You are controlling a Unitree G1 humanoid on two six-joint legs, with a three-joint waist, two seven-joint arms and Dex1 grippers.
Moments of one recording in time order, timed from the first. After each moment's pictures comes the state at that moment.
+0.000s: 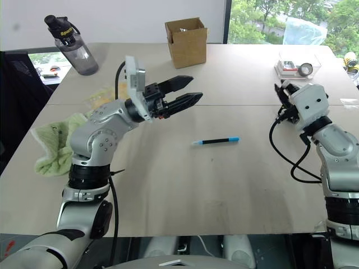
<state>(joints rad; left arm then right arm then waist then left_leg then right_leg) -0.72 0.36 0.00 -0.12 -0.59 0.58 -0.81 -0.35 -0.64 -0.20 0.01 0.08 -0.12 0.41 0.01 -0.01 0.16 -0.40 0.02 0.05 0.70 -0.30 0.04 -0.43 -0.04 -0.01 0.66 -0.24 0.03</state>
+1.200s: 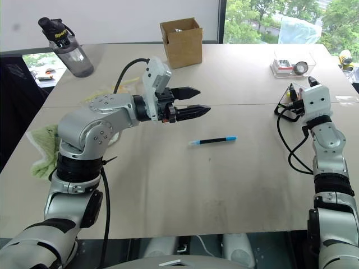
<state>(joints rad) -0.80 0.47 -0.09 -0.23 -0.58 0.91 -0.74 -0.57 -0.58 -0.21 0.64 0.01 -0.44 0.29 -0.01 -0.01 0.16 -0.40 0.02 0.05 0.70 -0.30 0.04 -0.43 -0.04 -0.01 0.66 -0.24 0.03</state>
